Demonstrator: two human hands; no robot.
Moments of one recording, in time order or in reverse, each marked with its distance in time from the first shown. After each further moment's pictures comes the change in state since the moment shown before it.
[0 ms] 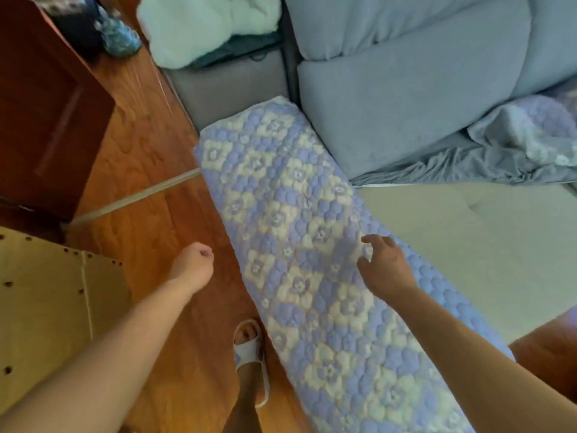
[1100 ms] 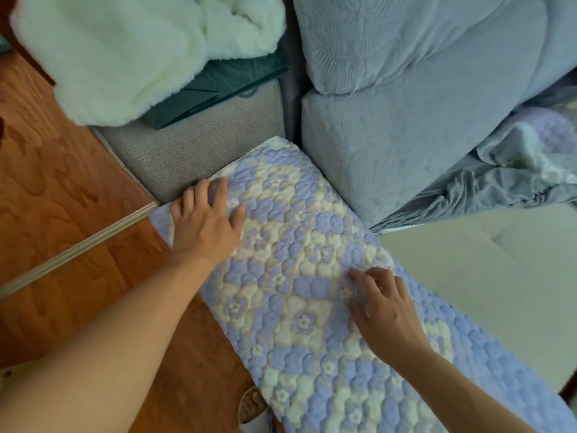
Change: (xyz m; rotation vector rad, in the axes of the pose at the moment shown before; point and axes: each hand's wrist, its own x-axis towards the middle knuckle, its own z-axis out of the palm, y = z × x) left_hand 0.264 0.156 -0.019 0.455 0.419 0.749; right_hand 0.121 -0.083 0.062 -0.248 0.220 -0.158
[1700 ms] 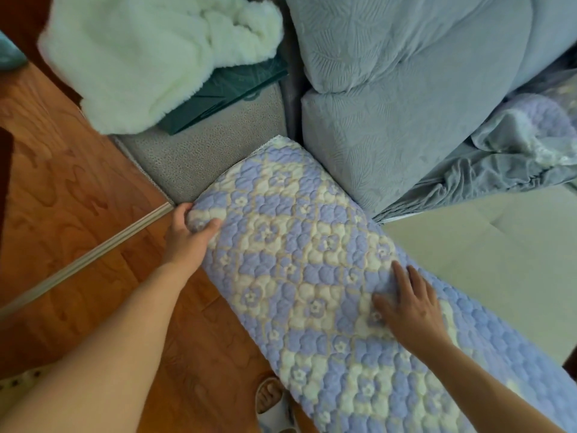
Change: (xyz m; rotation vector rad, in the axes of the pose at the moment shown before) left_hand -0.024 -0.057 -0.021 -0.888 -0.348 -0.586; right_hand -0.027 0.028 0.008 0.087 -0.189 0.440
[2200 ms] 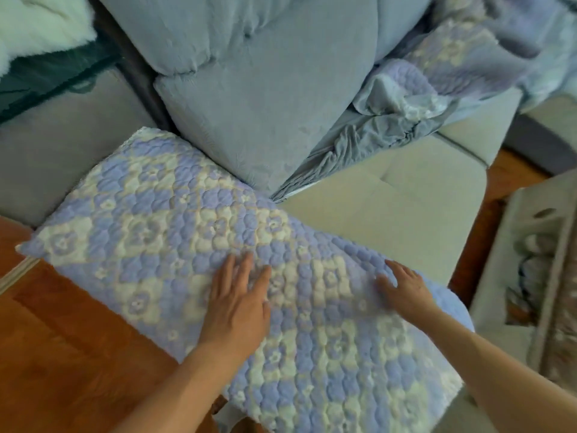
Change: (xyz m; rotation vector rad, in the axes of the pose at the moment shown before) left_hand -0.203 0.017 0.188 0.962 -0.428 0.782; right_hand -0.031 0.182 -0.048 0.106 -0.029 0.328
